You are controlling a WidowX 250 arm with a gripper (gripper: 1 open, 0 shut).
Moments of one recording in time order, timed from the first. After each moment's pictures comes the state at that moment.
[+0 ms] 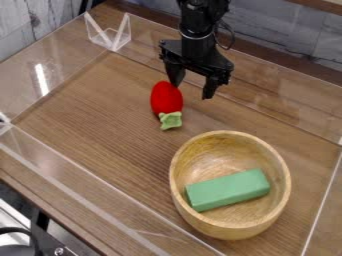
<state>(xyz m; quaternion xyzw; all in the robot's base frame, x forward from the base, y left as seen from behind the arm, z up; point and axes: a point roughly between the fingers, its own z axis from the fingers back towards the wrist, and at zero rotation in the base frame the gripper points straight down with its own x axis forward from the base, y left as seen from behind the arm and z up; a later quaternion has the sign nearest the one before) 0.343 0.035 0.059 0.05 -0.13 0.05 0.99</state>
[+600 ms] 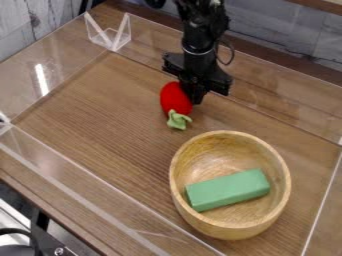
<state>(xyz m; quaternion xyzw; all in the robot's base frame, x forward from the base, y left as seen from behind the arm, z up) 0.344 0.036 0.032 0.05 -0.10 0.03 0.99</state>
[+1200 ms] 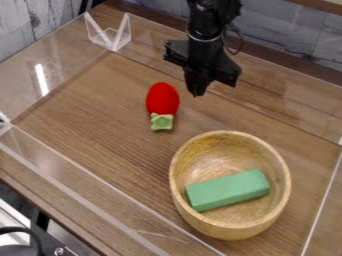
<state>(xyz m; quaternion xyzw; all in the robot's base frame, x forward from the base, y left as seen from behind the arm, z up) 0.334 0.022 0.073 0.06 -0.14 0.04 0.99</state>
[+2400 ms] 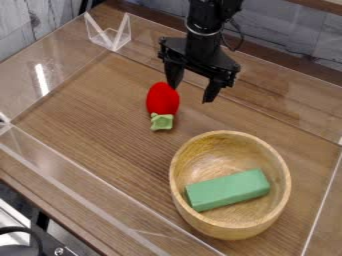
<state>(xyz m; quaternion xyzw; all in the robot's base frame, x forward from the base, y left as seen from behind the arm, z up) 0.320 0.021 0.073 0.07 -0.09 0.07 0.99</state>
